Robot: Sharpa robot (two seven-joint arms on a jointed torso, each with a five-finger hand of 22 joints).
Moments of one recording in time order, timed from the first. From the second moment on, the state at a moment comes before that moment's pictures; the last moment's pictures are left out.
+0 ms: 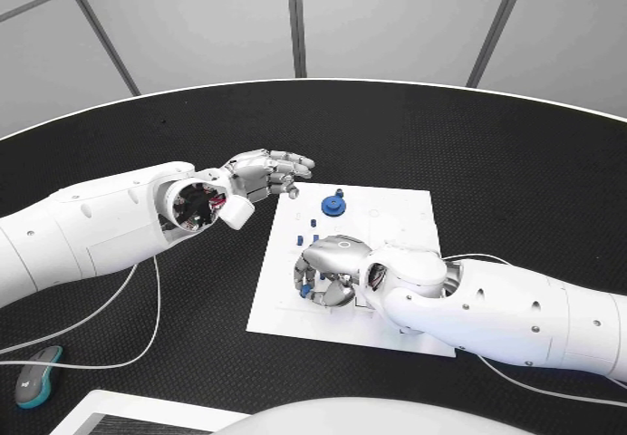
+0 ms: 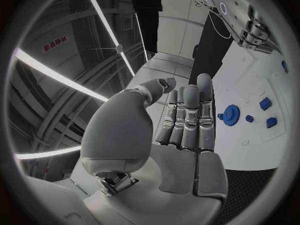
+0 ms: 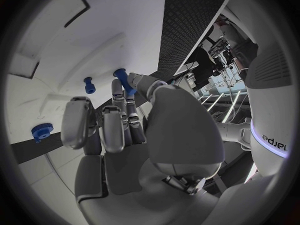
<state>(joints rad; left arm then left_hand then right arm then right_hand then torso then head) 1.25 -0.80 -0.04 1.33 0.06 0.16 0.04 1.31 -0.20 0.61 -0.06 0.38 0.75 0.18 0.64 0.27 0.81 0.10 0.85 0.16 1.07 0.03 1.25 0.42 0.18 1.02 0.11 1.01 0.50 1.08 -0.54 -0.09 1.59 -1.67 -0.15 -0.13 1.37 -0.19 0.61 0.05 0.23 1.05 0.12 0.30 0.36 1.23 0.05 0.22 0.16 1.47 -0.03 1.42 1.29 0.08 1.46 0.07 1.26 1.31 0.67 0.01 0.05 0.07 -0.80</state>
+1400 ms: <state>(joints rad) 1.25 -0.81 -0.04 1.33 0.06 0.16 0.04 1.31 -0.20 0.60 -0.07 0.38 0.75 0.18 0.64 0.27 0.81 0.10 0.85 0.16 1.07 0.03 1.25 0.42 0.18 1.02 0.11 1.01 0.50 1.11 -0.93 -0.09 1.90 -1.35 -0.50 -0.24 1.22 -0.25 0.39 0.19 0.22 1.00 0.09 0.30 0.38 1.34 0.02 0.87 0.68 1.47 -0.05 1.43 1.28 0.07 1.47 0.04 1.25 1.31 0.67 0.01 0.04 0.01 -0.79</state>
